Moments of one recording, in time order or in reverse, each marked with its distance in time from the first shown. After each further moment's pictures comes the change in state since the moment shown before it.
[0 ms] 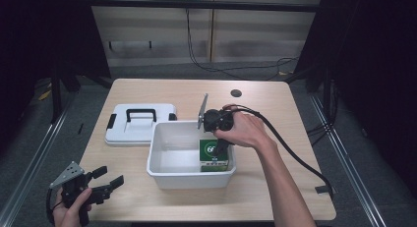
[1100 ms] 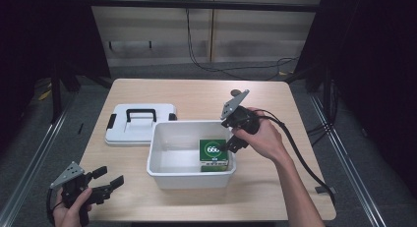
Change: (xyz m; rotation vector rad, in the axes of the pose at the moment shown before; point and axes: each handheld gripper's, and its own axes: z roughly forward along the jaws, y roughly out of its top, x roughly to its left) left arm 0.000 0.000 0.000 0.002 0.006 -0.004; right arm 0.018 -0.058 -0.024 -0.397 -0.127 0.170
